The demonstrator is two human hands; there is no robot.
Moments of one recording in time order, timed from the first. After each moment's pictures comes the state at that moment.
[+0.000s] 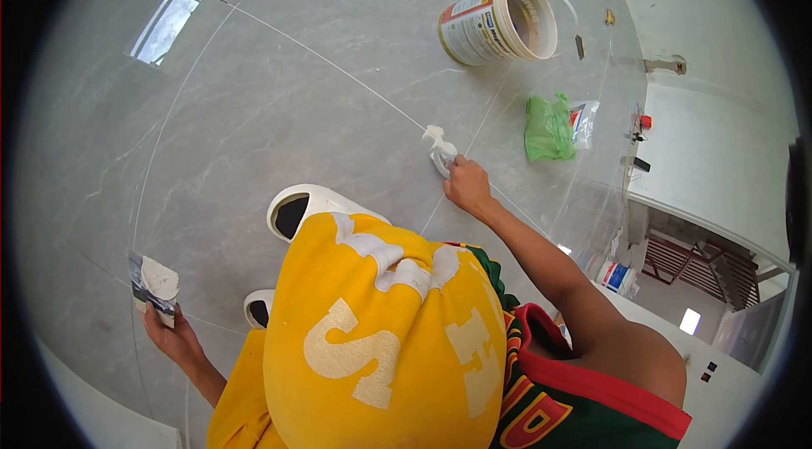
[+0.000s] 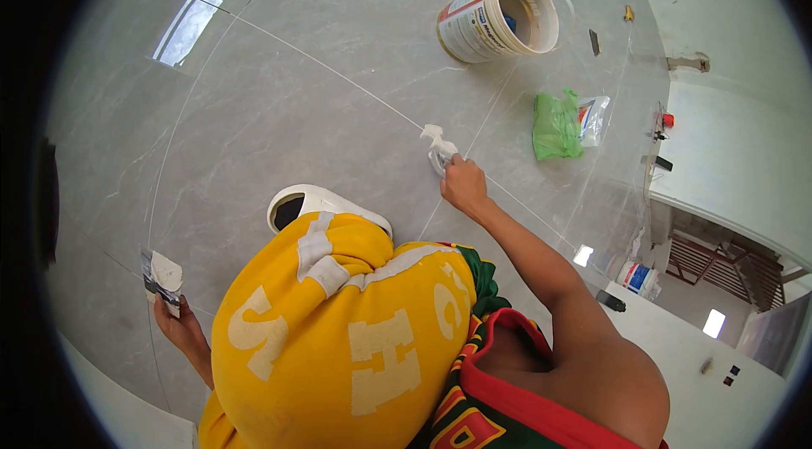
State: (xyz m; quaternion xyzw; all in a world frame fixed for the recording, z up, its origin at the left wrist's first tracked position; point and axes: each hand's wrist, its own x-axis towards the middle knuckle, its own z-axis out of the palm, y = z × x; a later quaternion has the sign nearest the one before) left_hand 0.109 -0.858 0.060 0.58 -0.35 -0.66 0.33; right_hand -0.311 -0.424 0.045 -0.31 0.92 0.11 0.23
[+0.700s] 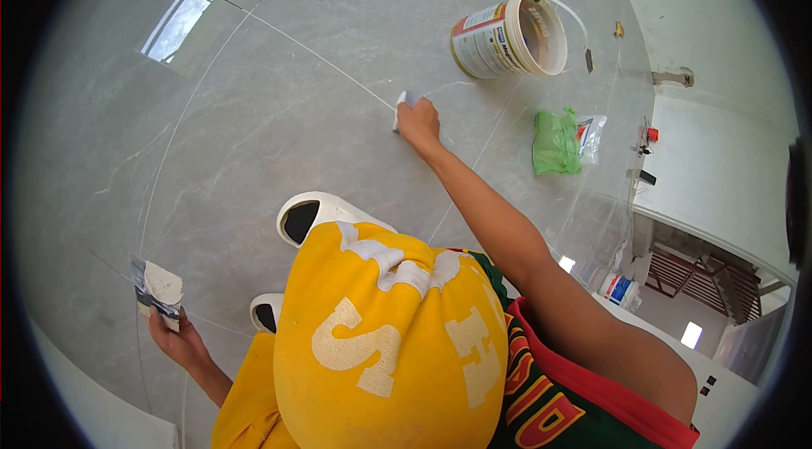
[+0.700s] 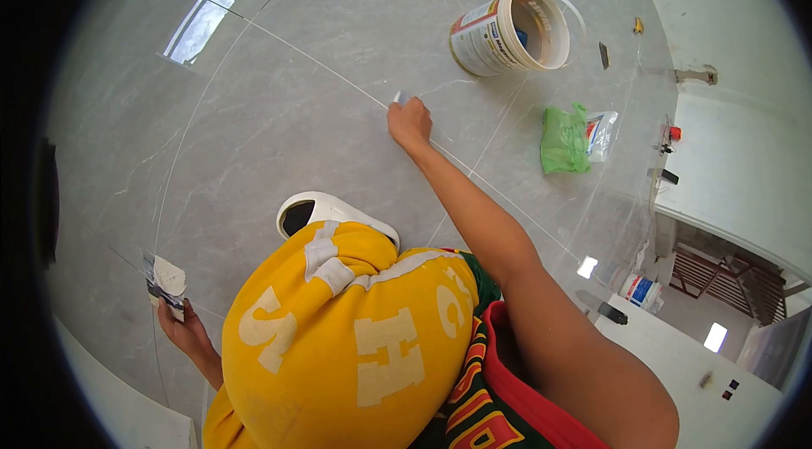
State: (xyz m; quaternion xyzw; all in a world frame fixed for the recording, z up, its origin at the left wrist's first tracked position) left_hand 0.102 -0.853 0.063 0.57 -0.32 -0.66 0.37; right_hand -0.376 -0.596 0.000 0.04 0.96 -0.19 0.21
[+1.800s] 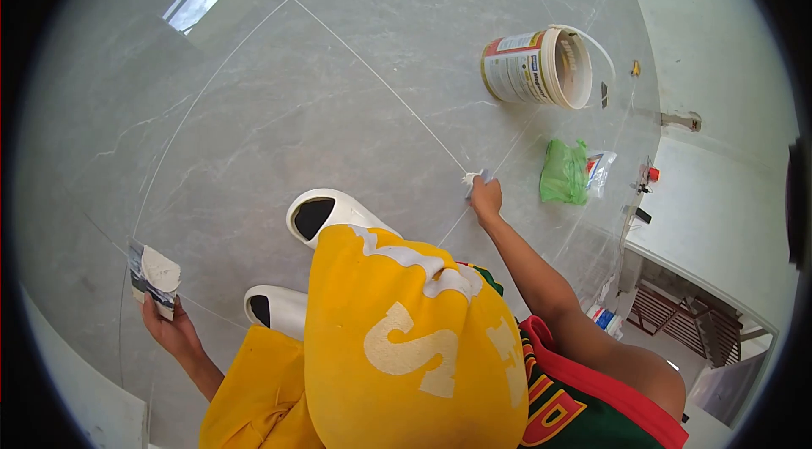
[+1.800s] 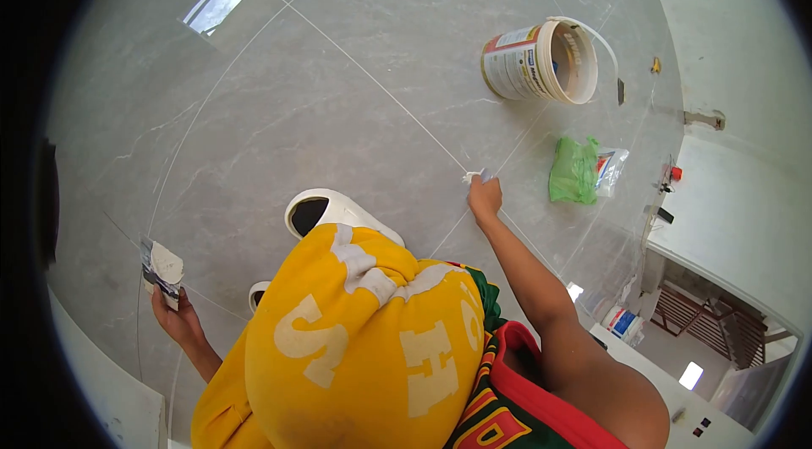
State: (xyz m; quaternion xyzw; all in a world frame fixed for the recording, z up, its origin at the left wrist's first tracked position) left_hand 0.109 -0.848 0.059 0.59 -0.29 -0.66 0.38; right_hand -0.354 -0.409 -0.037 0.14 0.97 -0.12 0.14
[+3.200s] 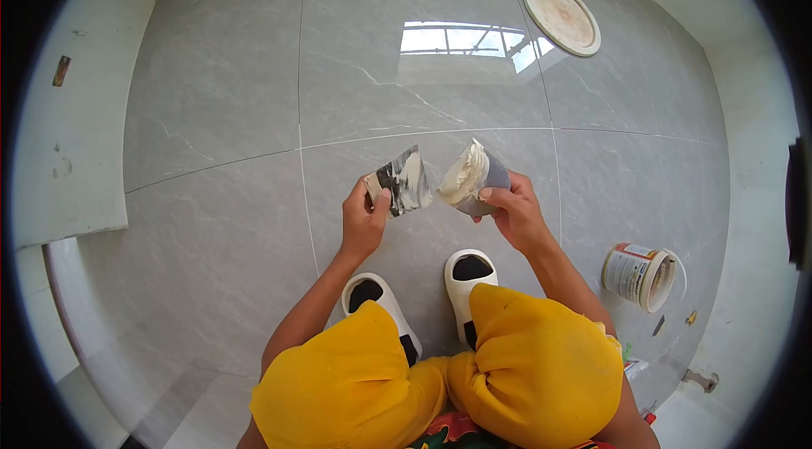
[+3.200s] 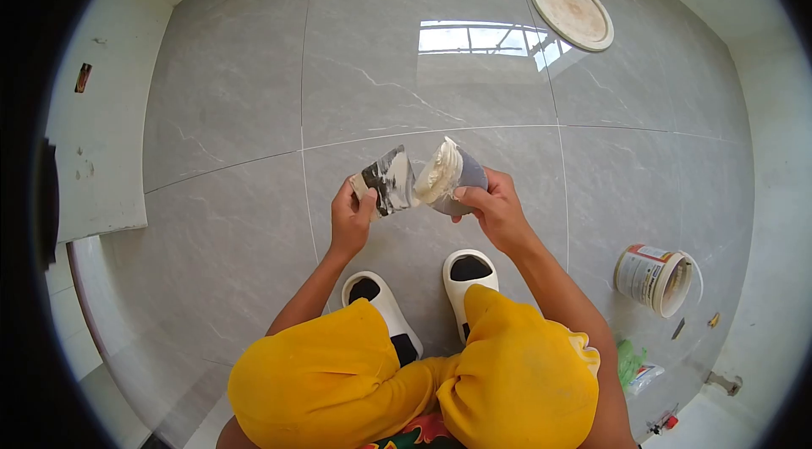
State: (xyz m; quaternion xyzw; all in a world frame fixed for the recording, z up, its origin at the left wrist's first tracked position) left_hand 0.047 -0.839 0.045 0.50 -0.48 -0.58 0.43; right_hand -0.195 -0.820 0.137 -0.32 0.48 -0.44 0.69
